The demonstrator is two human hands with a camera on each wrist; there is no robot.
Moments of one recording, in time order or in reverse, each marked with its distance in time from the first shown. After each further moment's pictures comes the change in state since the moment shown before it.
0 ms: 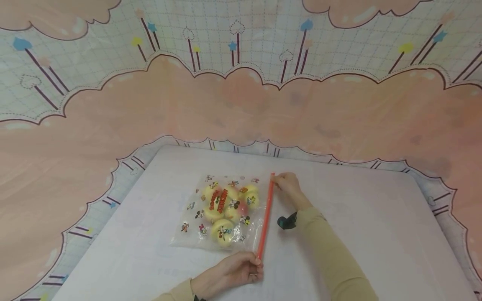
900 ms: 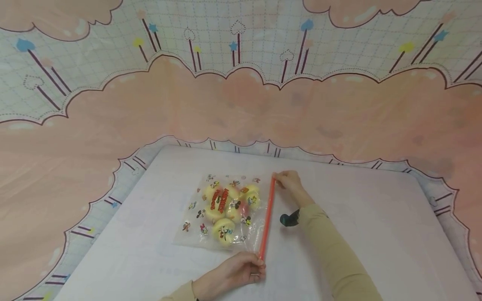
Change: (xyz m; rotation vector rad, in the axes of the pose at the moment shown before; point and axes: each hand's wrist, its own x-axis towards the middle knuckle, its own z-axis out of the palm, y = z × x) left_hand -0.001 -0.003 0.005 0.035 0.061 0.028; right_hand 0.006 -0.001 -0.005 -0.015 -0.026 0.024
